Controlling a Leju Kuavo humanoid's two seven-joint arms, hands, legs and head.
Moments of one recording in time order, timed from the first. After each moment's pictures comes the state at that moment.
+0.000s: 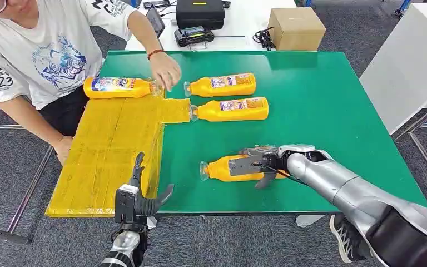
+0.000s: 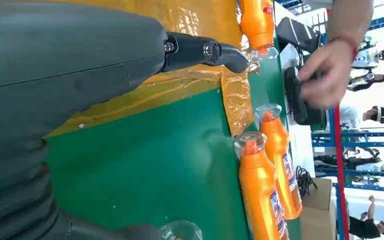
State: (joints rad) left arm -0.20 -0.30 -0.08 -0.83 -0.12 0.37 -0.68; right arm -0.89 -0.33 1.28 -0.84 0.10 0.45 -0.08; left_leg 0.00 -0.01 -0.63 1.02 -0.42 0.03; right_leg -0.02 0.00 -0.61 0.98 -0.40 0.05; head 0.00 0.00
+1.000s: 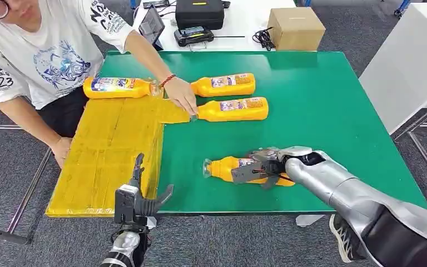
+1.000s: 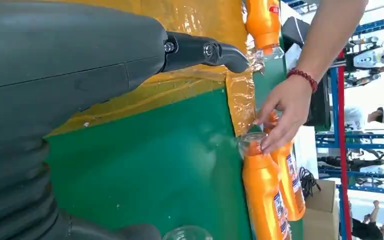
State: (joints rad) left arm -0.20 -0.30 -0.08 -0.82 -0.11 0.37 -0.67; right arm -0.89 -0.29 1.33 -0.75 0.26 0.44 -0.07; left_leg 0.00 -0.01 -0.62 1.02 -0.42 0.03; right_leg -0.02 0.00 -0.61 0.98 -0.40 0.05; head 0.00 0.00
